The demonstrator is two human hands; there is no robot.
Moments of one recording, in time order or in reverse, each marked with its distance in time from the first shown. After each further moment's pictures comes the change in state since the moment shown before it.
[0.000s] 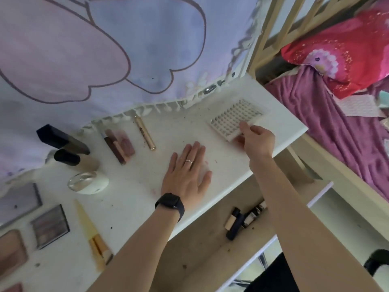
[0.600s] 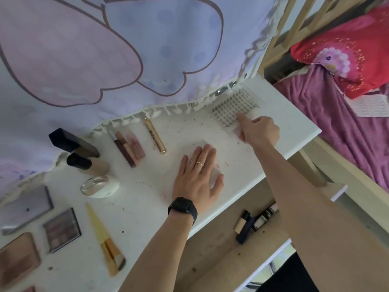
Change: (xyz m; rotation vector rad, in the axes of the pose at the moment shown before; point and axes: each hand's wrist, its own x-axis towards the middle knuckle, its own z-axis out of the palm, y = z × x) left_hand -0.001 -0.001 0.000 -0.033 0.086 0.020; right_hand 0.029 -0.019 0.036 -0.450 0.071 -0.055
